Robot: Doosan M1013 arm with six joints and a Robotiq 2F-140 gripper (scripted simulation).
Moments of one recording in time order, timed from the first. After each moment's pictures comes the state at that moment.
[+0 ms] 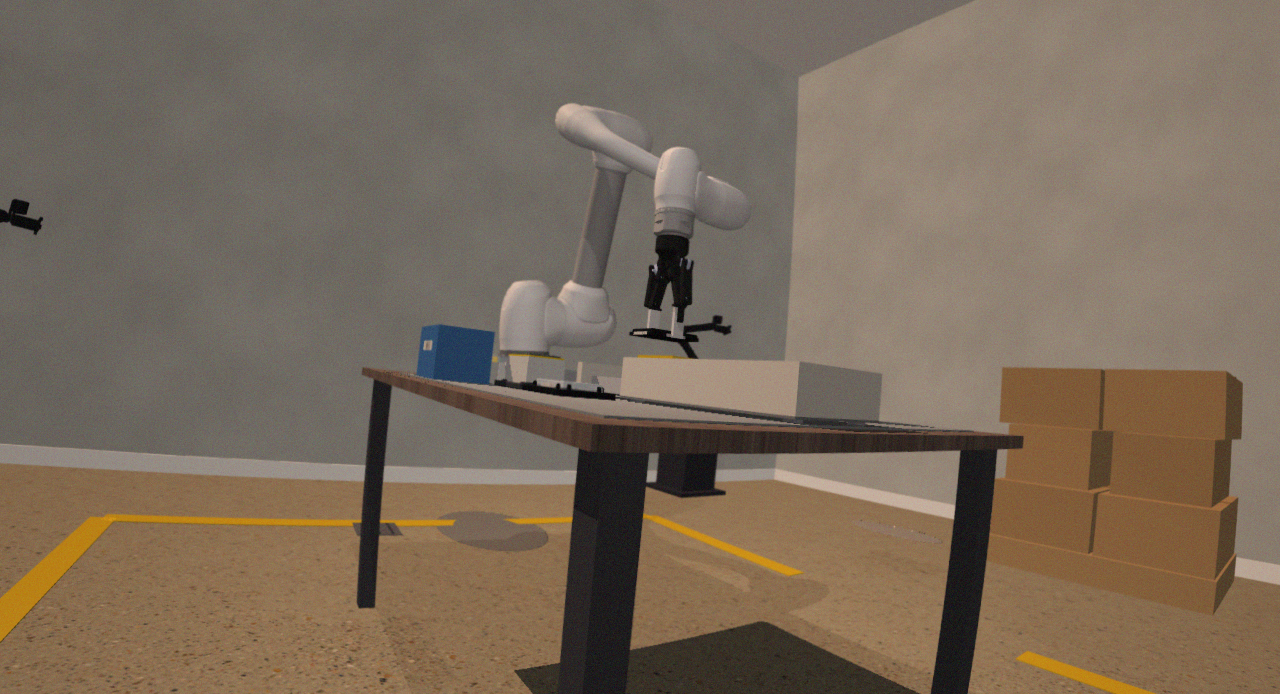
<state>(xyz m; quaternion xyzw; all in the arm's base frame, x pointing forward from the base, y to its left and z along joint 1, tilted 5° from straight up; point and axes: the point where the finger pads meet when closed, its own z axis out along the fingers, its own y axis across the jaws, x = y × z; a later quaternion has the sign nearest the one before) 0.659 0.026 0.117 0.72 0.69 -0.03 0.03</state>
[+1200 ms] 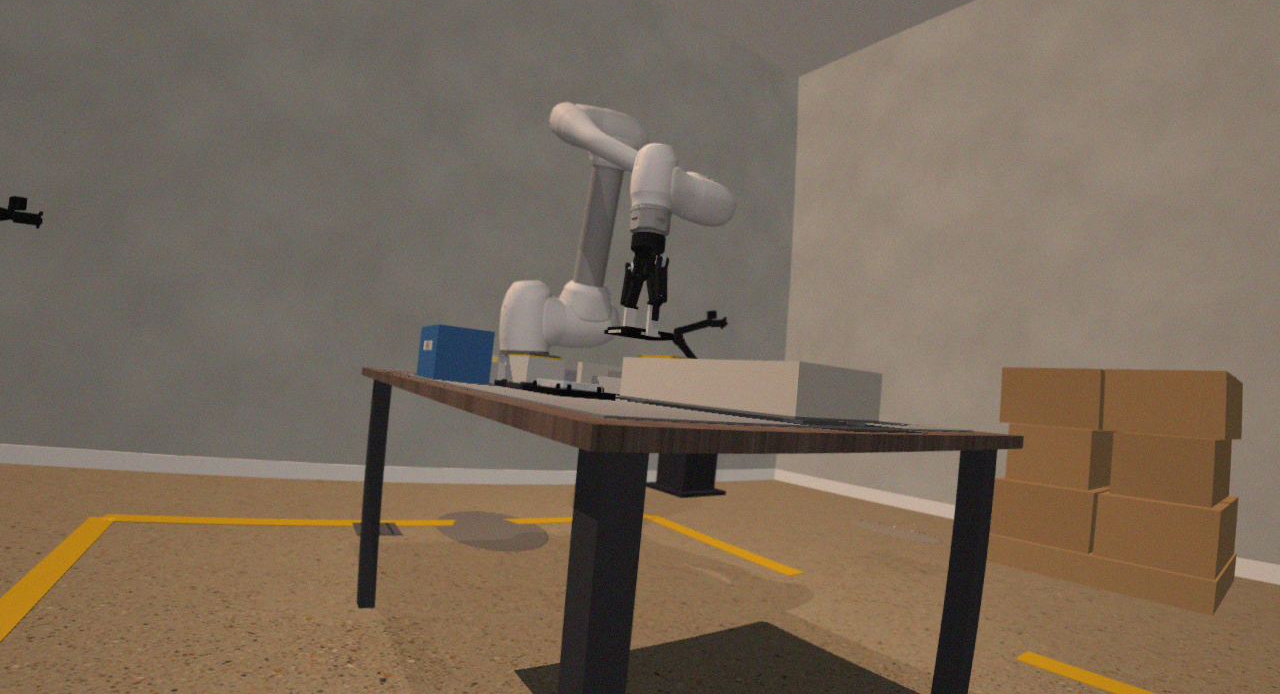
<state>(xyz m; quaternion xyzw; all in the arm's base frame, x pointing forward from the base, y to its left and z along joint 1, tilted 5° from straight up) 0.638 -0.027 0.118 0.72 0.69 -0.03 0.03</state>
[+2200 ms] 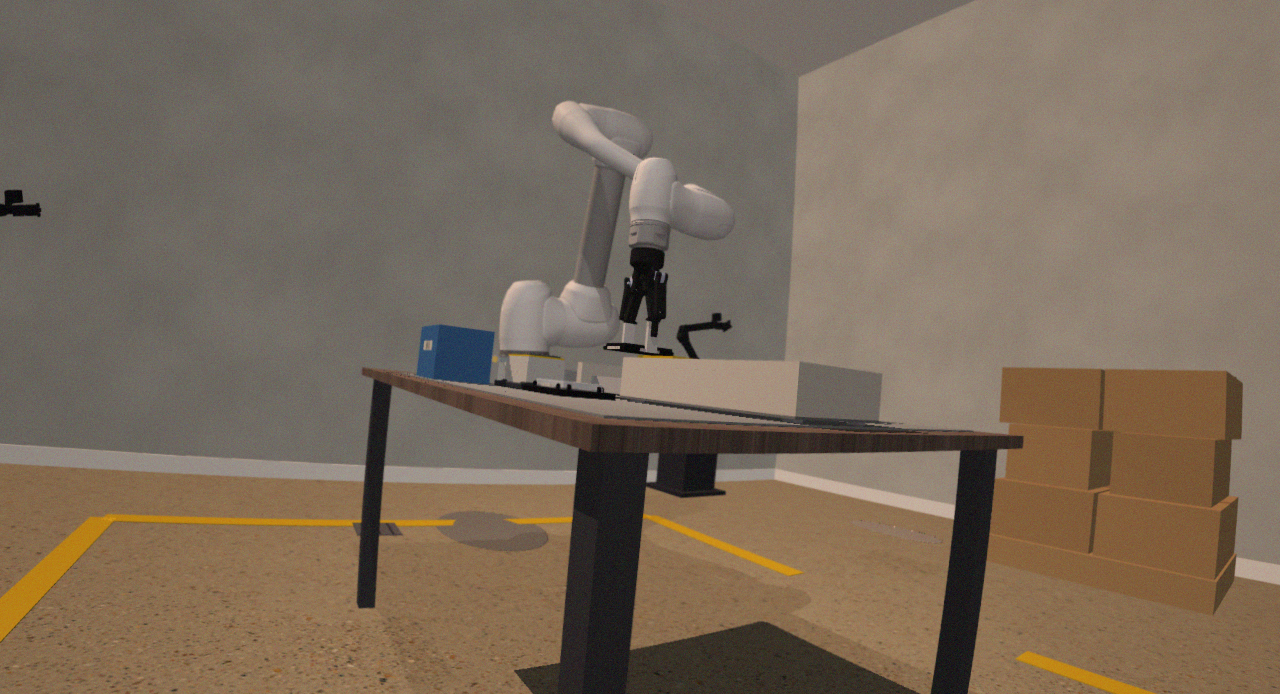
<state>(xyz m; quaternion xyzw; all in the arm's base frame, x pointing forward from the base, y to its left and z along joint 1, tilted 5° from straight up) 0.639 -0.028 0.084 0.72 0.69 -0.03 0.03</state>
